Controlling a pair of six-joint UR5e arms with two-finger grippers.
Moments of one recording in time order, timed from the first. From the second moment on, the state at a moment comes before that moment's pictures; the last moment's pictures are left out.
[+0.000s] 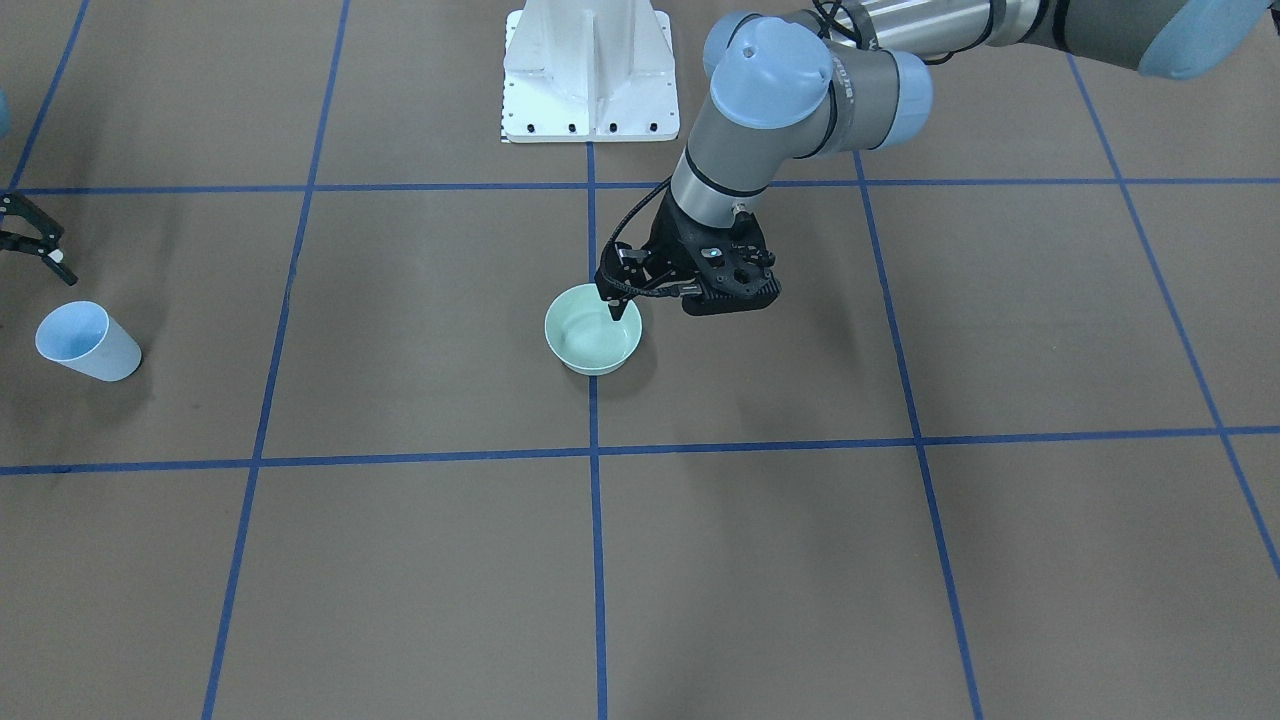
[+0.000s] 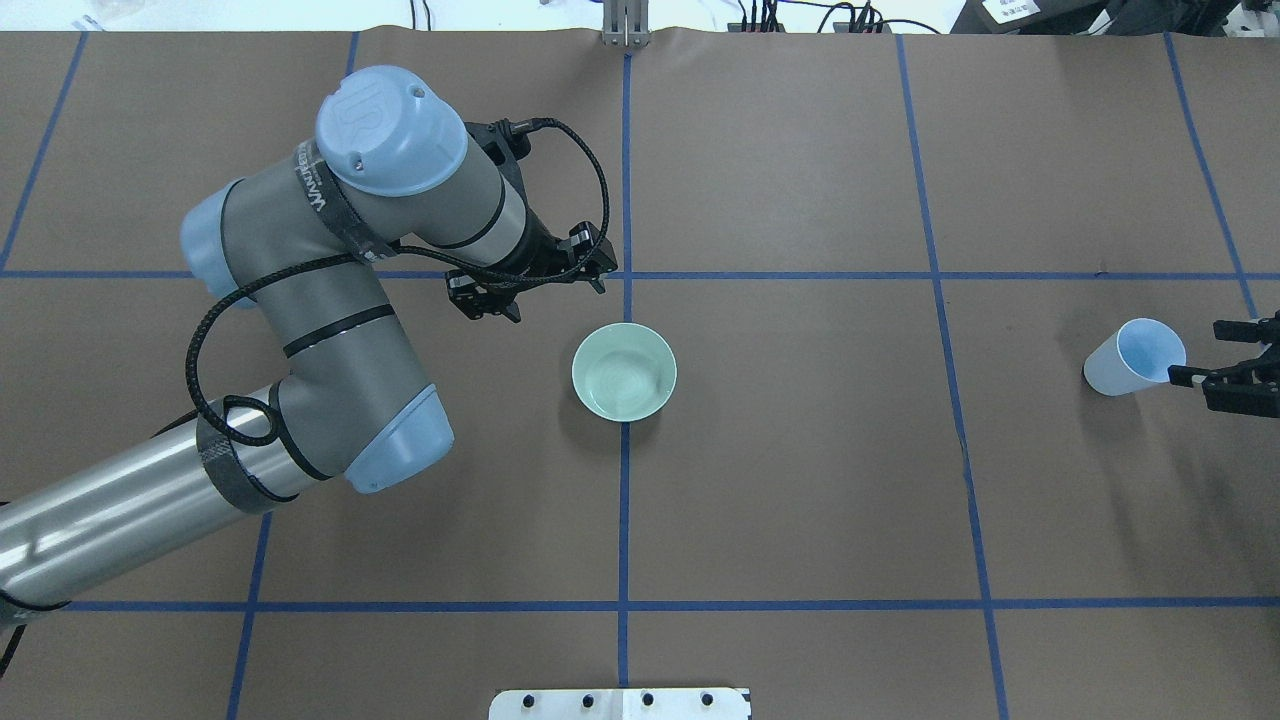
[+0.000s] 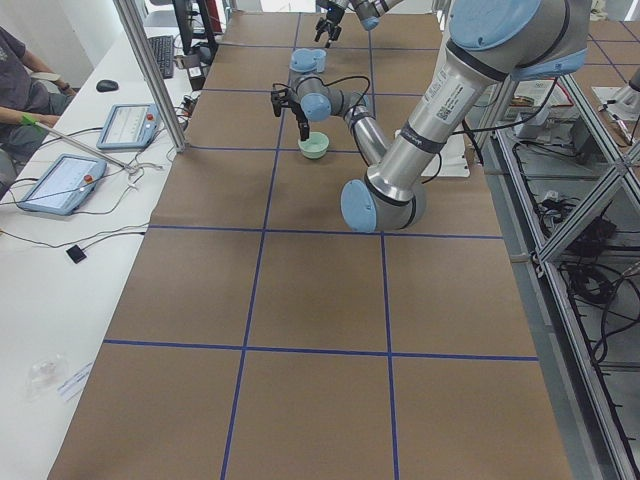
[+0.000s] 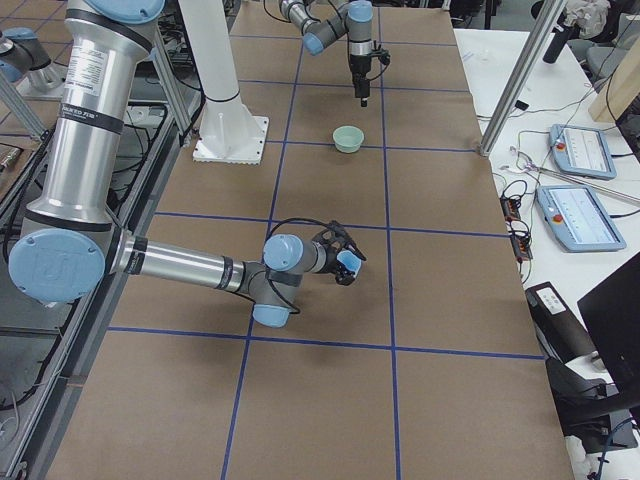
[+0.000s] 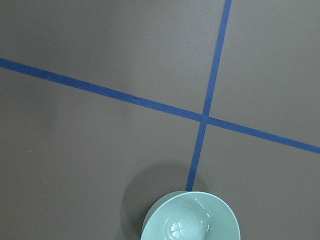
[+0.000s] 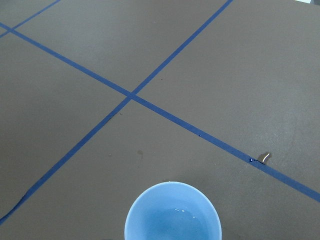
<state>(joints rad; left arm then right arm) -0.65 -2.30 -1.64 -1.75 -2.02 -1.45 1.03 -1.81 1.49 -0.01 2.07 0.52</state>
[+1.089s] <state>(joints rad) -0.67 -2.29 -1.65 -1.75 -2.02 -1.45 0.91 -1.78 1.37 0.14 1.91 0.56</state>
